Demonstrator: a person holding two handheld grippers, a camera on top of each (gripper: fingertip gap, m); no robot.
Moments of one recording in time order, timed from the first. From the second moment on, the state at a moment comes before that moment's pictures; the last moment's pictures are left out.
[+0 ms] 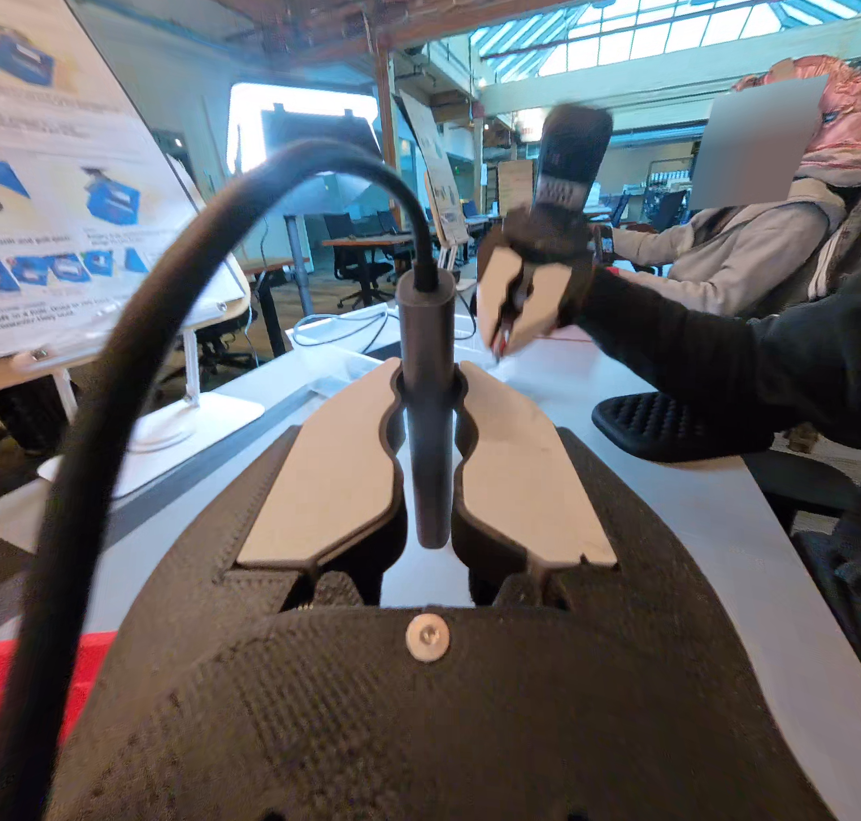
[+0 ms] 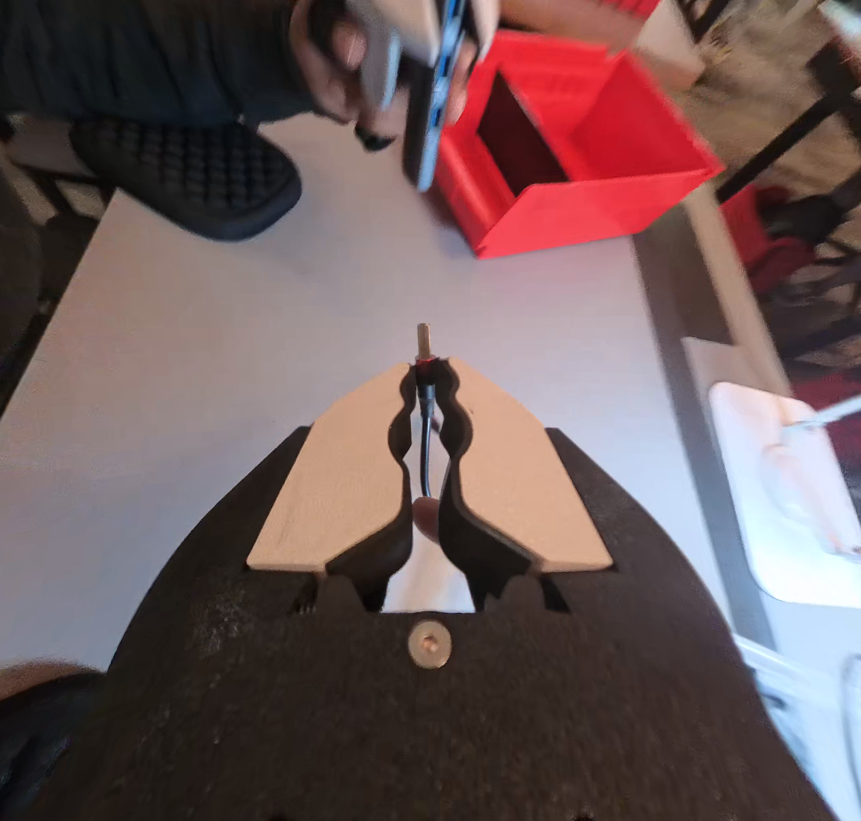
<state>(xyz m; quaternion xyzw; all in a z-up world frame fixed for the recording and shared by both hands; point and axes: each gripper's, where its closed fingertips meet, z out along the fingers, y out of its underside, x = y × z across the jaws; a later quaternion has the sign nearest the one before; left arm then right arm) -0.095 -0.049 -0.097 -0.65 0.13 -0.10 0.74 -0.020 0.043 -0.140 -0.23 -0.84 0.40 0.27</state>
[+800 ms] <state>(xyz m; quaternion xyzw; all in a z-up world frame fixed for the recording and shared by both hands) -0.075 -0.024 -0.149 -0.72 0.15 -0.12 0.67 -0.003 0.251 -0.238 -0.44 -0.84 0.09 0.31</state>
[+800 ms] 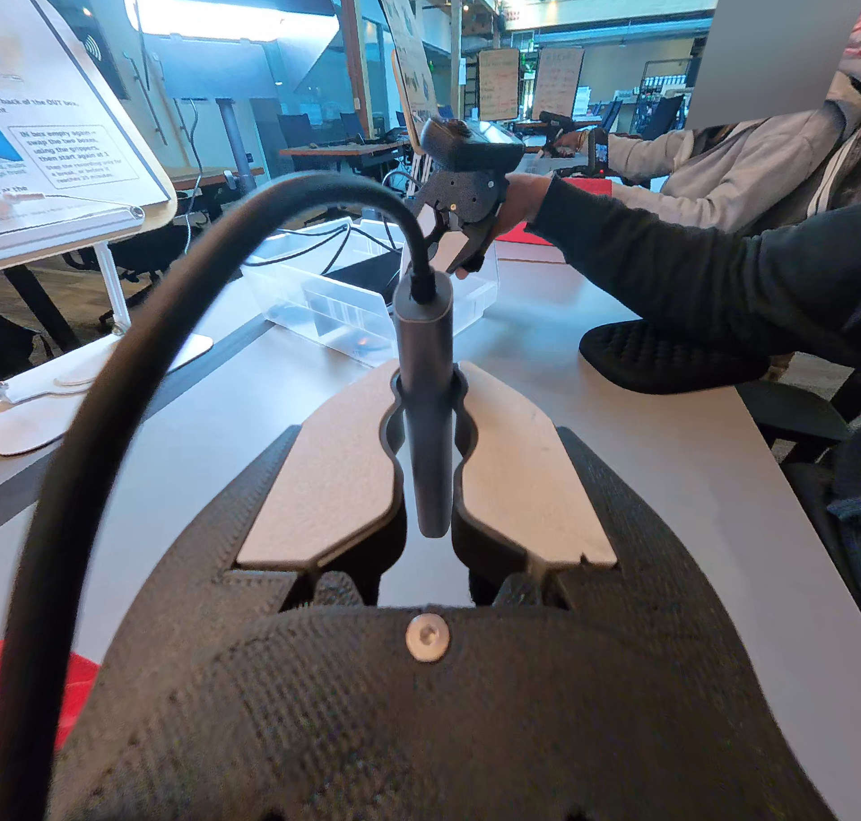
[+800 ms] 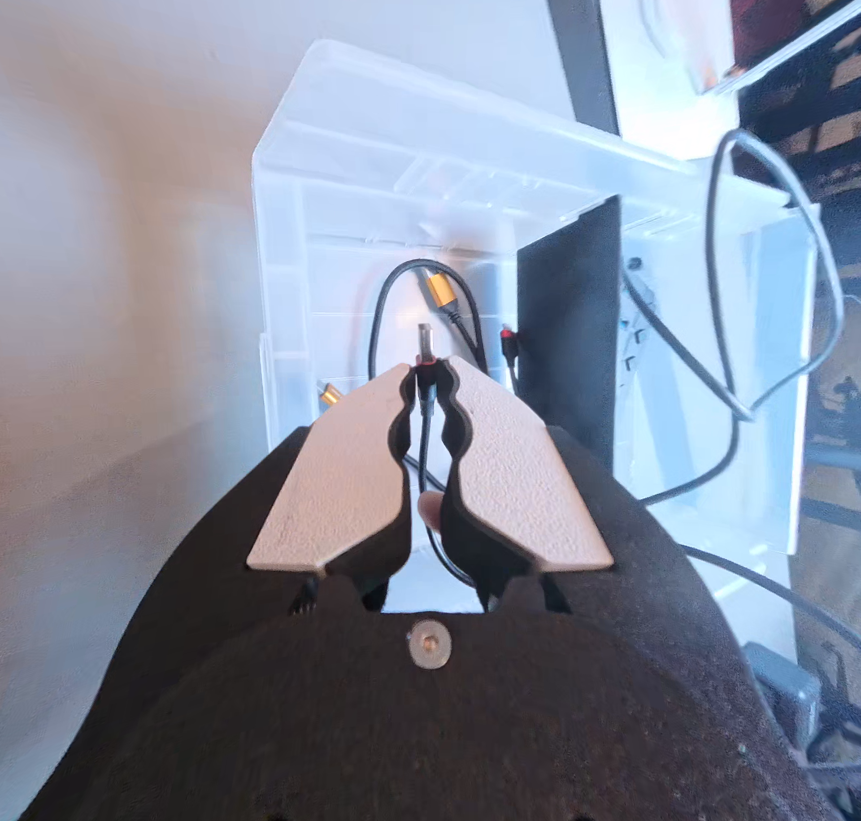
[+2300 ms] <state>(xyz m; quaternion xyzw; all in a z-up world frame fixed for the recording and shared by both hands) -0.009 -0.041 -0.146 -0.73 0.23 -0.19 0.61 -0.004 0.233 -0.025 -0.40 -0.79 0.09 0.46</state>
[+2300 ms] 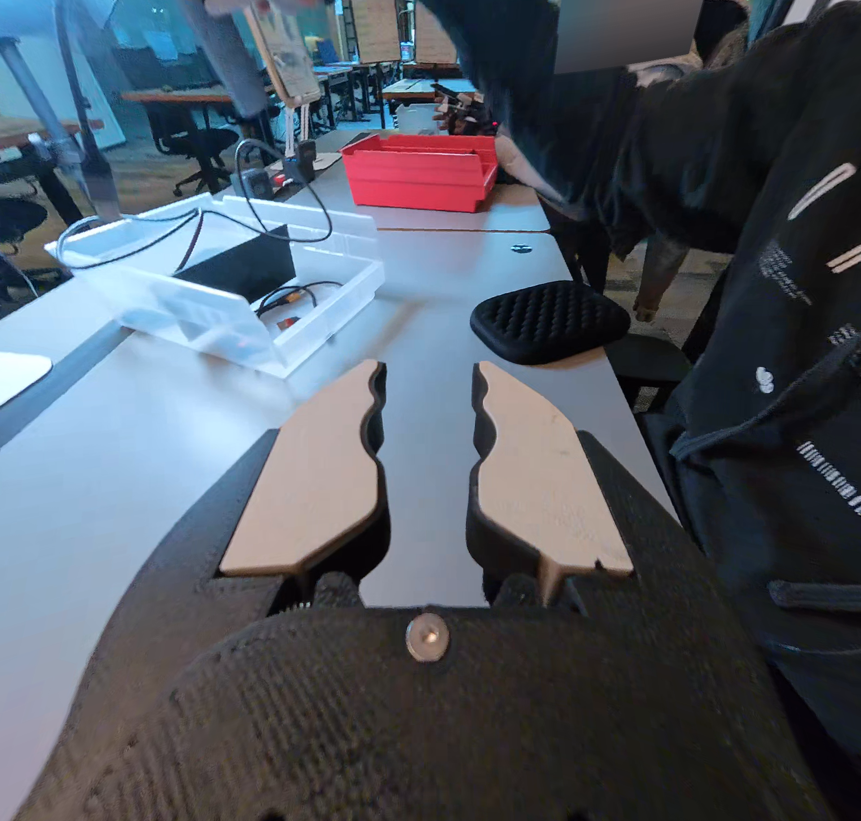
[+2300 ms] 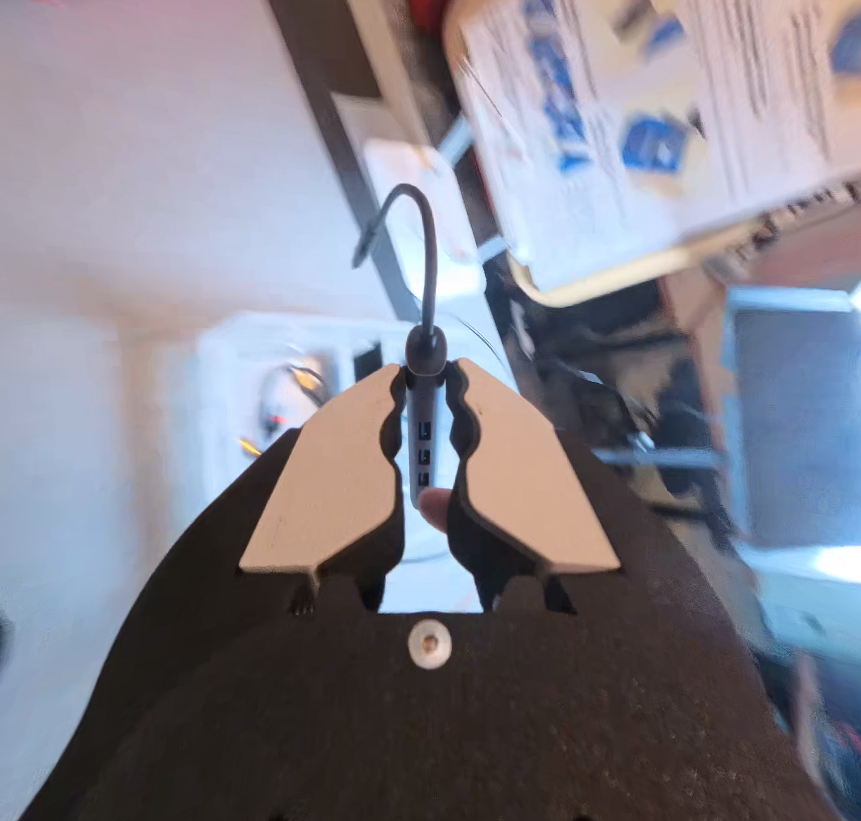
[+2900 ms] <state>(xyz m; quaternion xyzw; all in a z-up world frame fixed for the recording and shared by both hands) -0.020 -0.025 -0.184 -0.77 0.21 -0.19 0.57 -0.075 0.375 -0.206 -0.49 -0.82 -0.06 0.30</state>
